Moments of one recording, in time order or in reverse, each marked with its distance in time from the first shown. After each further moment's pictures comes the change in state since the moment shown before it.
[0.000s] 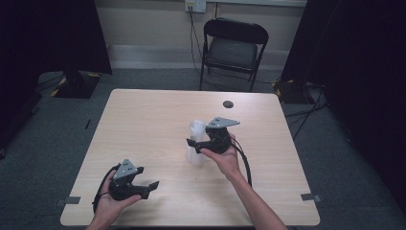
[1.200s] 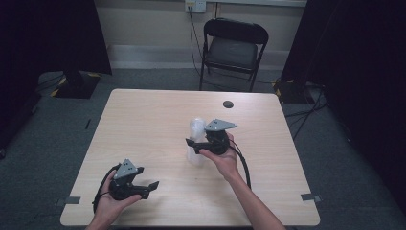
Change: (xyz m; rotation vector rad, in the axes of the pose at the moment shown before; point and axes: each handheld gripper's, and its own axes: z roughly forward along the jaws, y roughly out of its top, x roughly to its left) left arm 0.001 -0.001 0.001 0.014 0.000 -0.002; right arm 0.003 -0.005 0.005 -0.022 -0.028 -0.055
